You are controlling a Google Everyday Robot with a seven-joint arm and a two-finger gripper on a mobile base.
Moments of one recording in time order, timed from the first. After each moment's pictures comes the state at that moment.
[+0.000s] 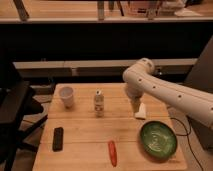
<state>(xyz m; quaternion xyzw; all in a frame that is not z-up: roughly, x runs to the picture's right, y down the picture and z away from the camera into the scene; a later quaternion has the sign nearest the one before) 0.142 0.050 0.771 -0.23 -0.02 -0.15 0.96</state>
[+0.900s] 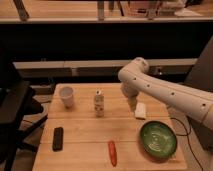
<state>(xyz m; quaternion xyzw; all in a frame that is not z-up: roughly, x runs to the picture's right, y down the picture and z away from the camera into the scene) 0.129 0.046 0.784 -0.23 -0.02 -0.18 0.96</state>
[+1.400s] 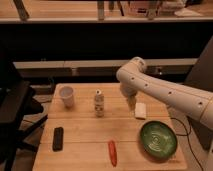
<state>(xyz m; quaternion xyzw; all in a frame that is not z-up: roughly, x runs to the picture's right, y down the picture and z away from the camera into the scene) 0.123 0.042 0.789 -0.23 -0.02 -0.20 0.95</state>
